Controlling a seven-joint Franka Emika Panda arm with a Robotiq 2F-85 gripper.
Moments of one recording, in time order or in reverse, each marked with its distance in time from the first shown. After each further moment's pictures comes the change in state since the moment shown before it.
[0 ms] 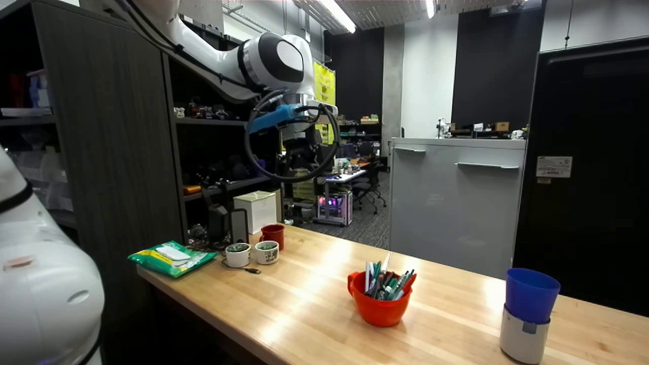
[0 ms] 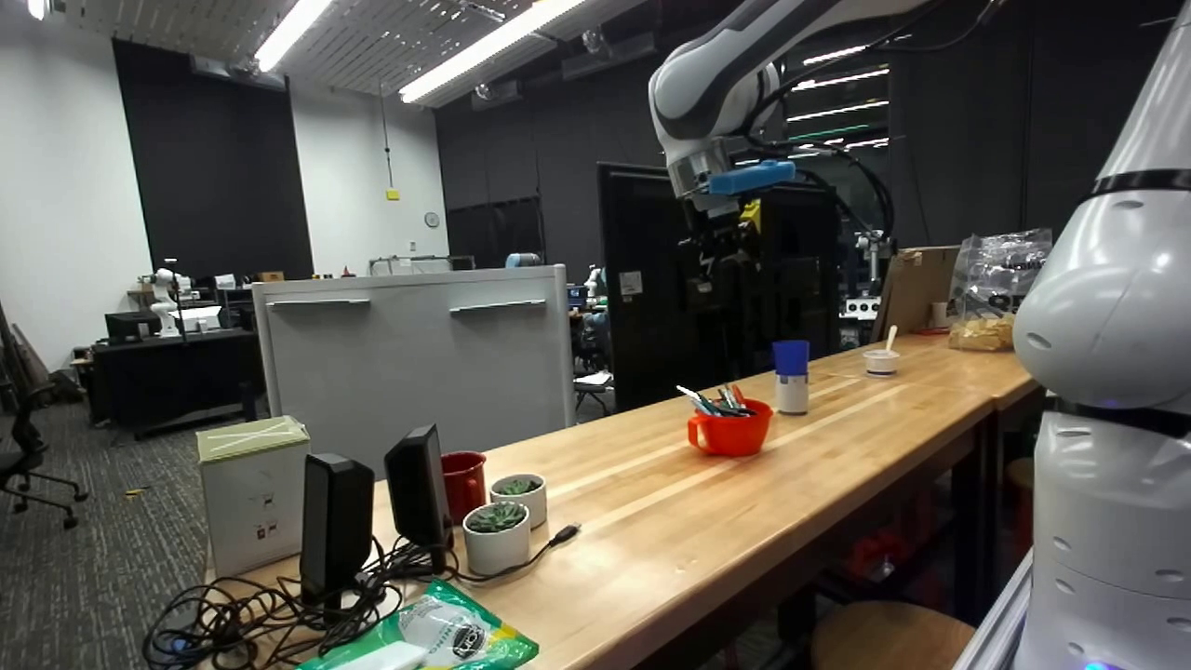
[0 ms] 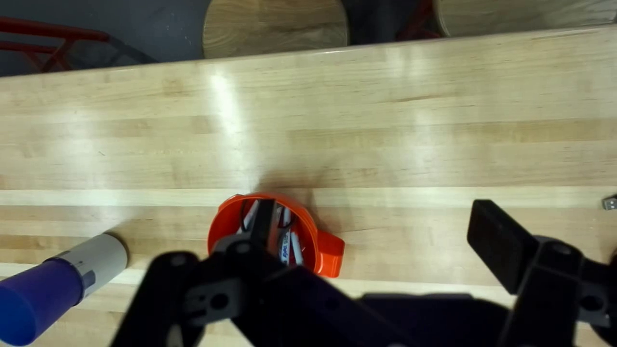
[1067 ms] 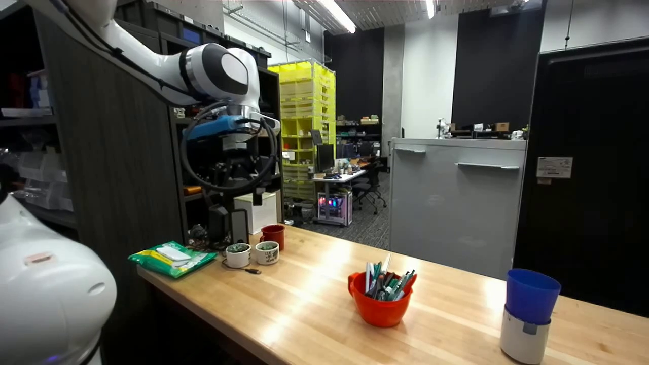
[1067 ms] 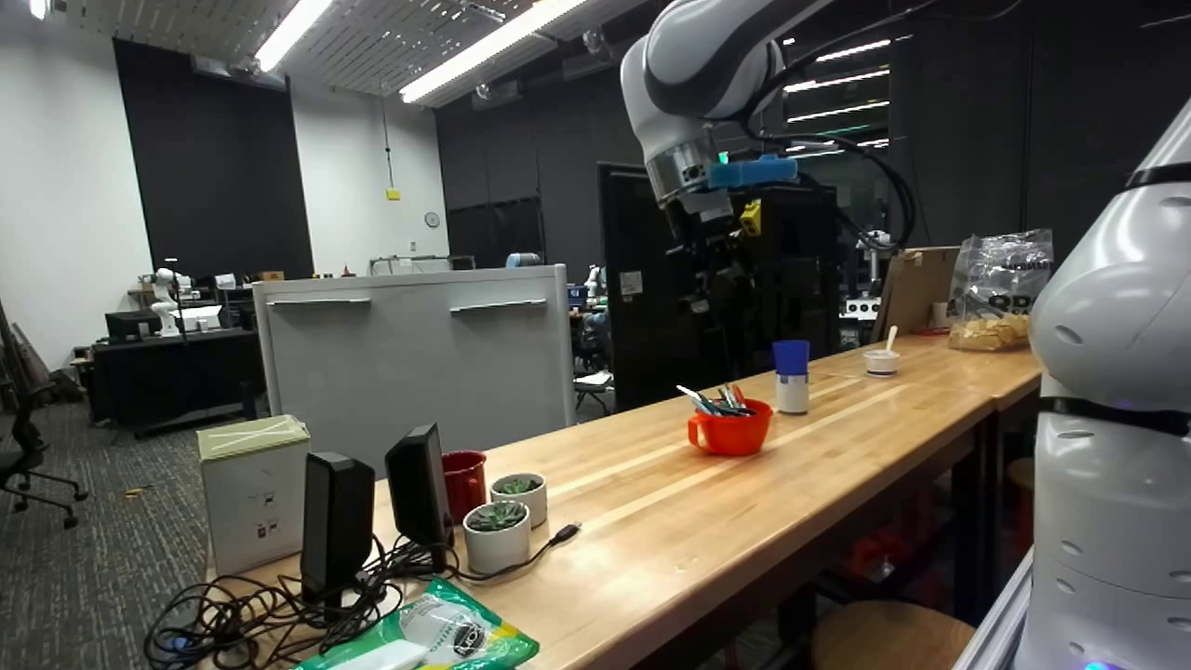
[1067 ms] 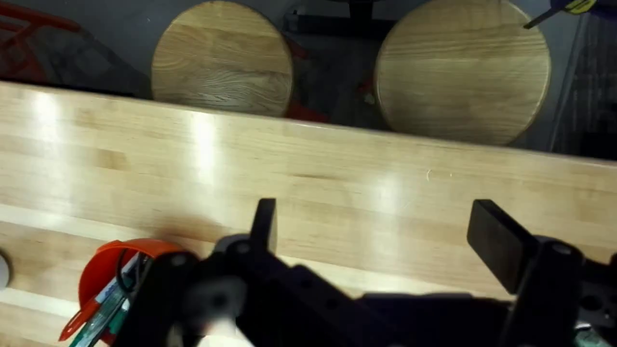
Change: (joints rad) arm 0.116 -0.160 0.131 -0.176 0.121 -0.060 0.015
